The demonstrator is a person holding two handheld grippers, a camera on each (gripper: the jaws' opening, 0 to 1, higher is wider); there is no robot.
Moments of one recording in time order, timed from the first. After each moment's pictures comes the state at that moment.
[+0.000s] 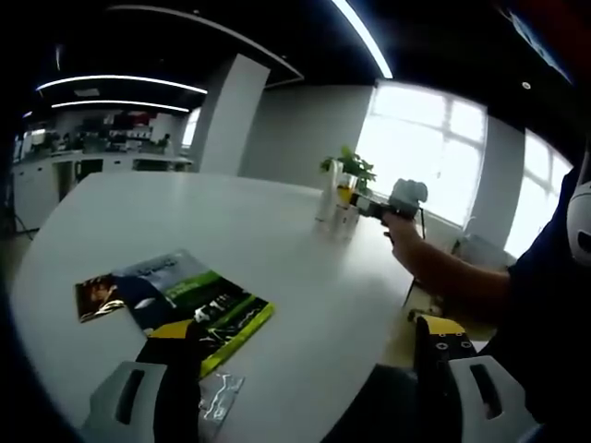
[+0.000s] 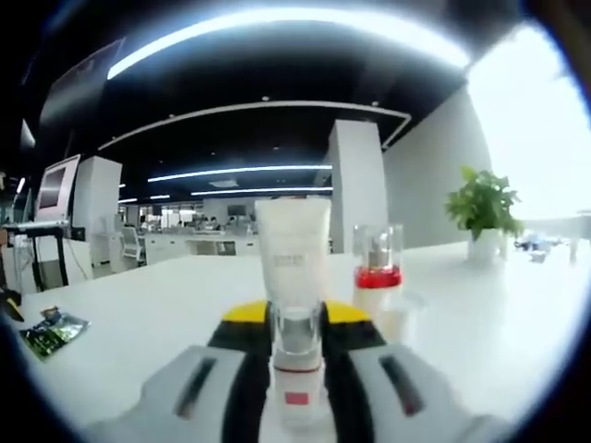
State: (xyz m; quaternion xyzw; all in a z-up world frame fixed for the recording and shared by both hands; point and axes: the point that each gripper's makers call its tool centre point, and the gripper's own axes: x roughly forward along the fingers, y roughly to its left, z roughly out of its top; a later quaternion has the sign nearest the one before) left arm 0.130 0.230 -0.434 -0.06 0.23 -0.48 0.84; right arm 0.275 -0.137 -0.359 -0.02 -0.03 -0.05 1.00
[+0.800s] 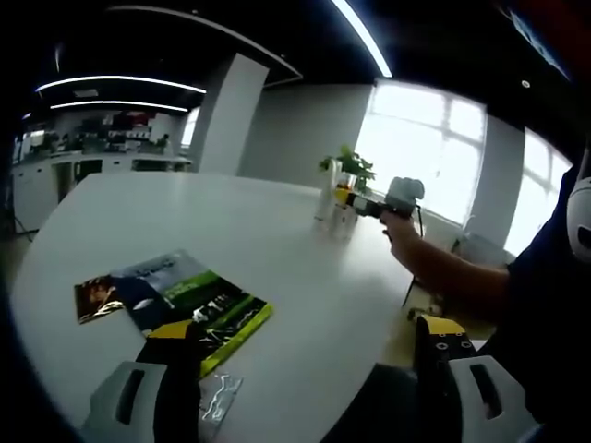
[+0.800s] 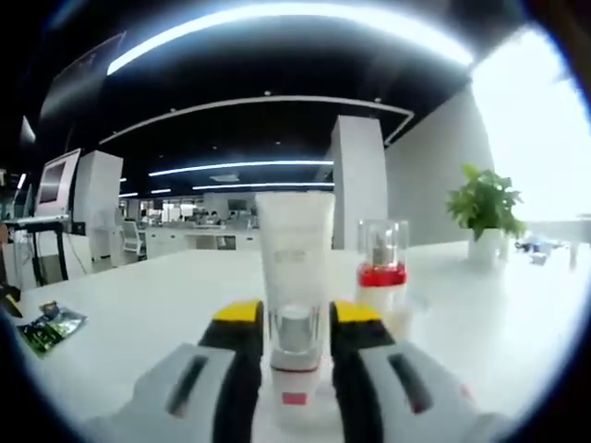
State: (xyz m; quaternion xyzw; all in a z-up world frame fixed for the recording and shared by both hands) left arm 0.128 0.227 -0.434 -0.06 0.23 -0.48 0.84; right arm 0.279 -0.138 -0.361 -0.03 -0.01 -0.05 1.00
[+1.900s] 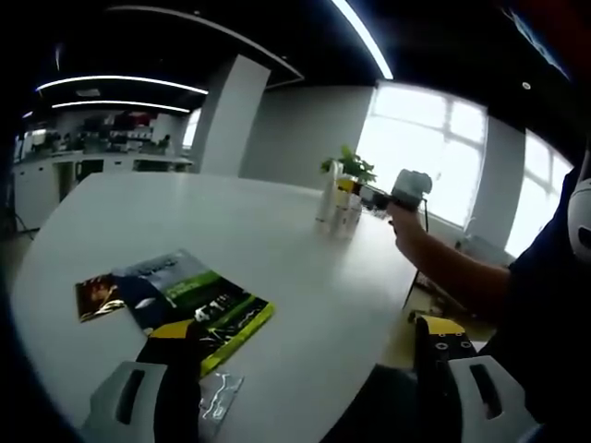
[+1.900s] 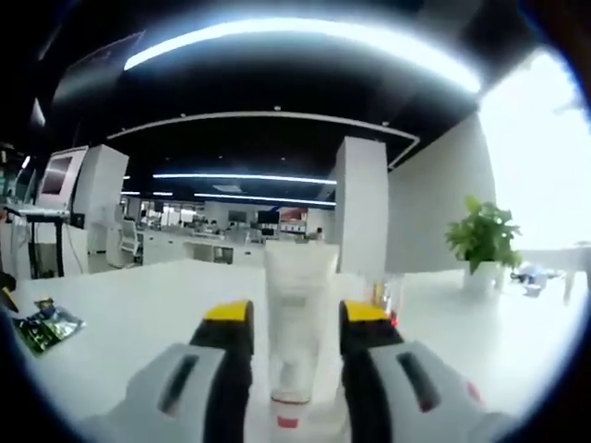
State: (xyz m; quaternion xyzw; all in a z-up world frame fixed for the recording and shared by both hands) left arm 0.130 0.229 -0.434 -0.07 0.23 -0.48 0.85; right arm 0.273 -0.134 -0.321 -0.07 -0.05 -0.05 1.00
